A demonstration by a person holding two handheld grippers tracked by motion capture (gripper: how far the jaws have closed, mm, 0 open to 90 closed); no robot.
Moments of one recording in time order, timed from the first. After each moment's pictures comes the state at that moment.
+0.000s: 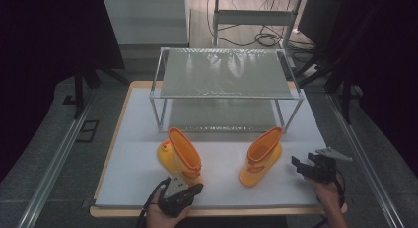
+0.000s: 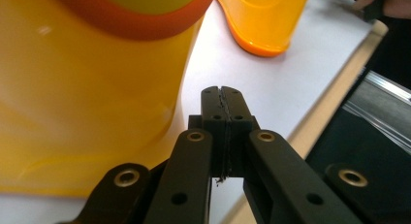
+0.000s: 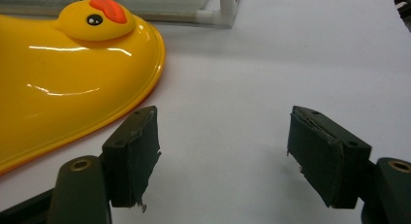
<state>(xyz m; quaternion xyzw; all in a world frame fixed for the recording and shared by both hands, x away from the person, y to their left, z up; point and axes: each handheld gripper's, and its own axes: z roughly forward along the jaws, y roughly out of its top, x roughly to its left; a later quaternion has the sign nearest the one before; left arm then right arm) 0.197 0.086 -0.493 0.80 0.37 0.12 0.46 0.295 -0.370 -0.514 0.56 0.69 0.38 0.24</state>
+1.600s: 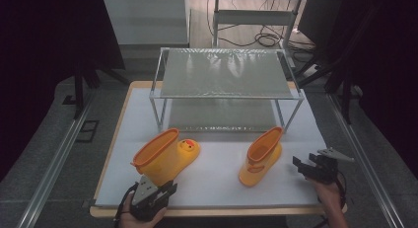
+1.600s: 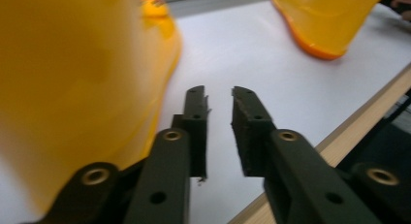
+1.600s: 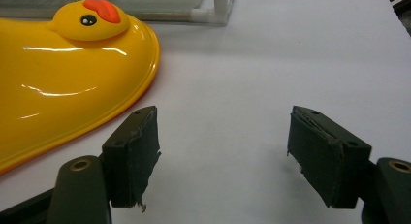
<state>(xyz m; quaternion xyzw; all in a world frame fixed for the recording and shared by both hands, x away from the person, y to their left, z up) 0.181 0.149 -0.490 0.76 0.42 0.16 0.47 0.294 -0.374 -0.515 0.57 0.69 0.39 0.24</state>
